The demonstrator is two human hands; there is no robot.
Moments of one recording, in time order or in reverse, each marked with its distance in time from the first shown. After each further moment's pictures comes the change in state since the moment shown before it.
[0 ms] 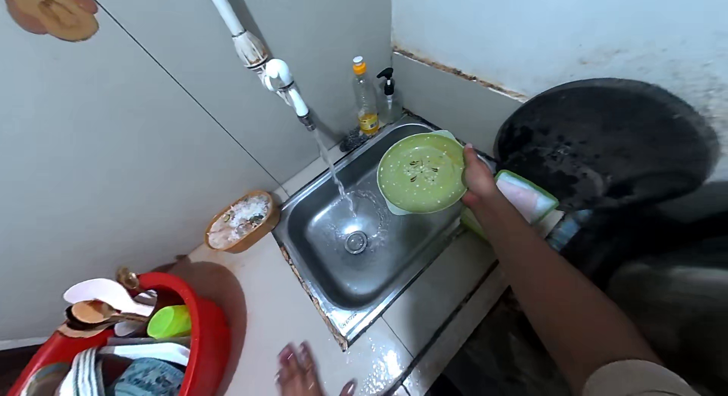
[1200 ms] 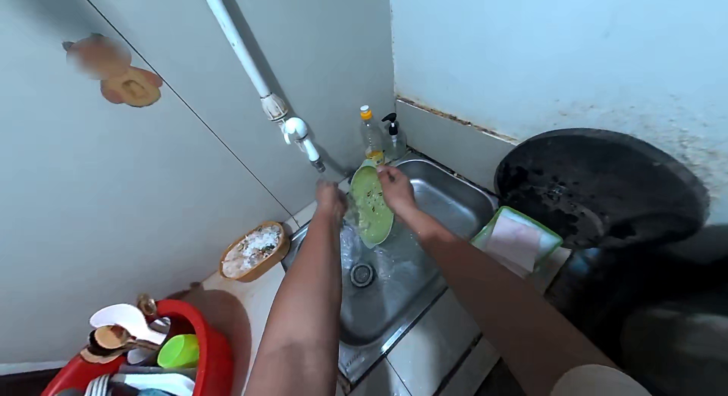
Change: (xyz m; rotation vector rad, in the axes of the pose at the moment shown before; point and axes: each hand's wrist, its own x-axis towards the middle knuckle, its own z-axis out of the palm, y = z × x) left_hand 0.429 0.175 -0.125 -1.492 0.065 -0.548; right_hand -0.018 -0.011 0.138 -0.535 -0.276 -0.248
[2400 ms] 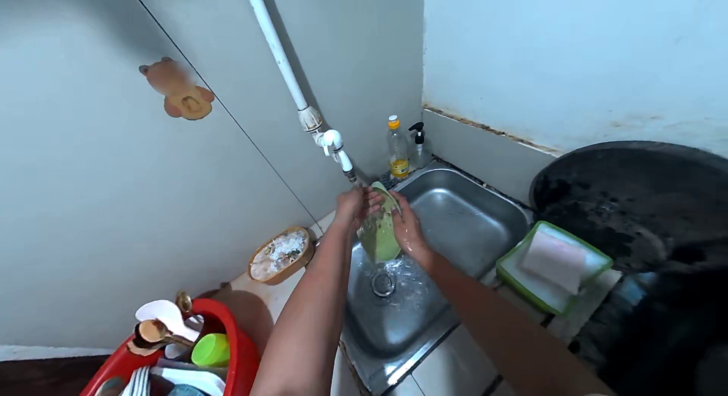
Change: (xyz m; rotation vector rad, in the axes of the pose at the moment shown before) left_hand -0.024 0.032 -0.018 0.102 -0.254 -0.027; right_hand -0.019 0.057 0.053 0.017 -0.064 -0.244
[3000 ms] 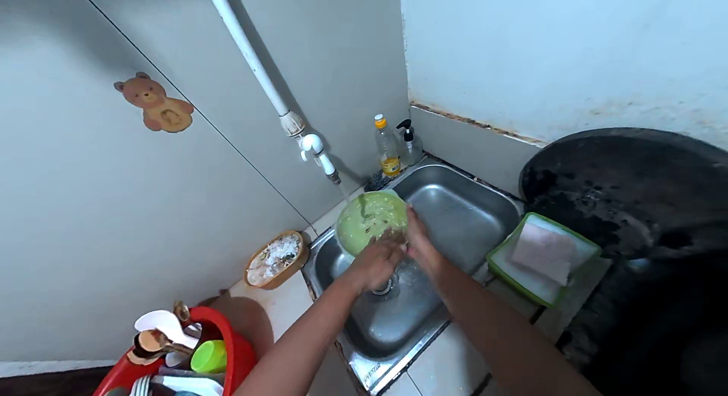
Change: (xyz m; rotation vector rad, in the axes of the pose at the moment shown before) left_hand -0.071 -0.080 -0.006 1.321 -0.581 0.432; right_hand -0.010 0.011 -0.017 0.629 0.180 0.626
